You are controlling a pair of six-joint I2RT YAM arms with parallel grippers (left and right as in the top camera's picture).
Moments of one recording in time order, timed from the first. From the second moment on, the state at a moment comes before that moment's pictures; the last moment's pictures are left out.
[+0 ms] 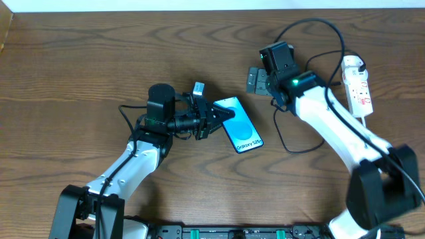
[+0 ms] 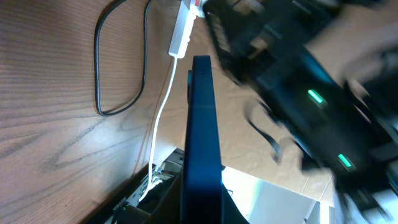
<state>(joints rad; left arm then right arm) -0.28 1.47 0.65 0.38 1.05 -1.40 0.42 1.78 1.32 -0.56 0.18 0.55</state>
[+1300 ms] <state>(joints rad) -0.28 1.47 0.65 0.38 1.04 -1.42 0.23 2.00 1.35 -0.59 0.13 0.70</state>
